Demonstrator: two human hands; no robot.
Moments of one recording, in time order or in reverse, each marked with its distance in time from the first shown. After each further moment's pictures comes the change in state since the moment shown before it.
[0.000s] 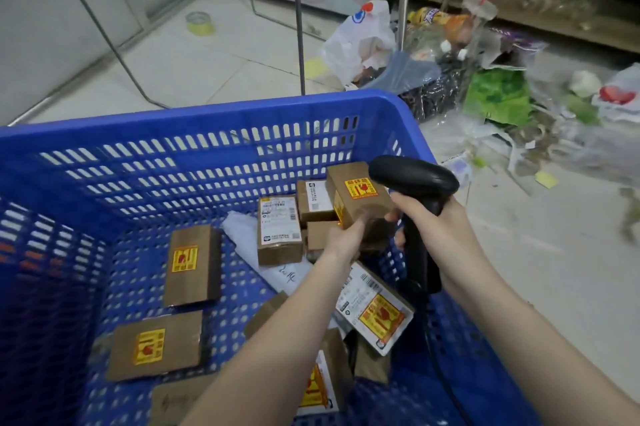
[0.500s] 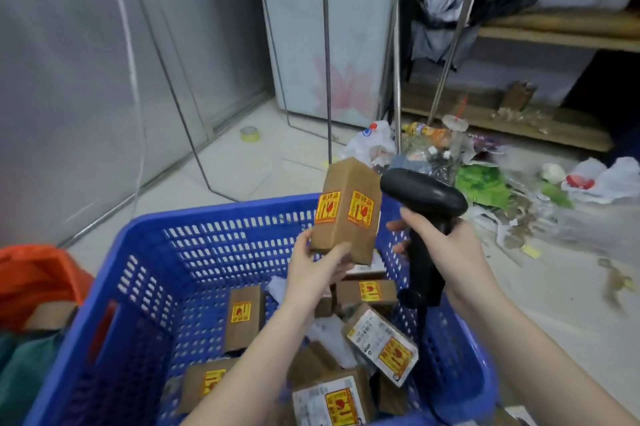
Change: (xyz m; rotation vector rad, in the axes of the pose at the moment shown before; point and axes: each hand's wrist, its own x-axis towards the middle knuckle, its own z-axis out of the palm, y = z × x) left_hand -0.216 0.072 -0.072 -0.044 0.068 0.594; right_hand -0.117 -0.137 0.012 0.139 -0.023 -0.189
